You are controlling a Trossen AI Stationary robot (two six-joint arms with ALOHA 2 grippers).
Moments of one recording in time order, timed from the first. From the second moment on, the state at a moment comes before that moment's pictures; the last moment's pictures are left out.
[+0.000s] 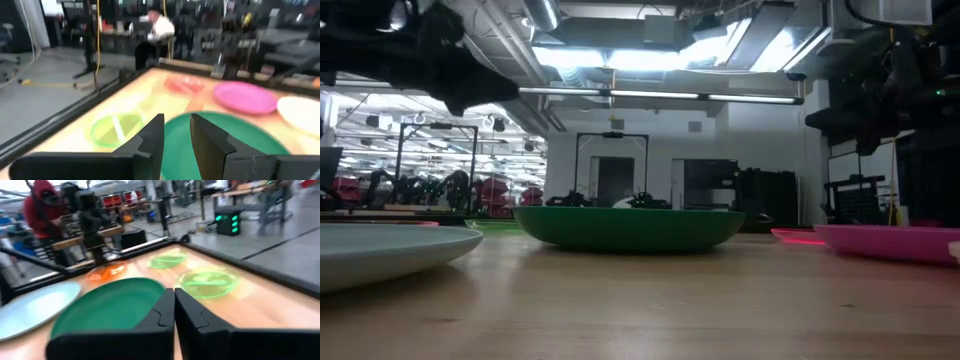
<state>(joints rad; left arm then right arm) 0.04 0.49 0.17 0.22 -0.36 -0.10 -0.13 0.14 0.01 0.08 0.20 0.23</state>
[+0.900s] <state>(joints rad) 0.29 1.20 0.56 -0.12 -0.16 -0.53 -0.13 0.21 0.01 0.05 0.08 0.24</state>
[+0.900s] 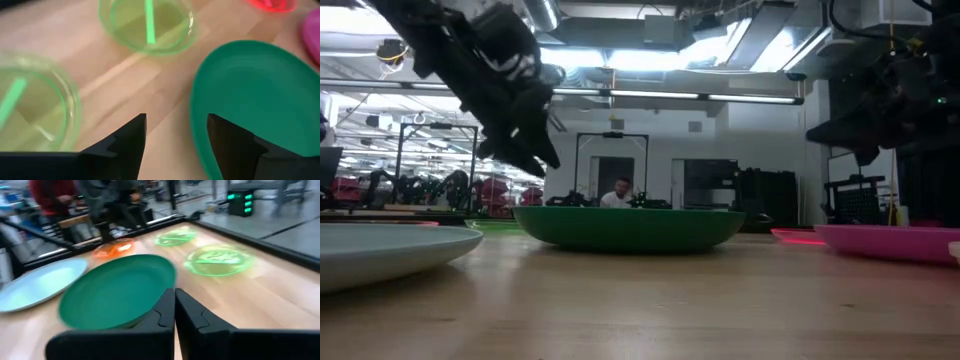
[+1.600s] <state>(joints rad) 0.20 1.41 0.56 -0.09 -0.04 -0.69 -0.13 0.21 0.01 0.05 0.01 0.23</state>
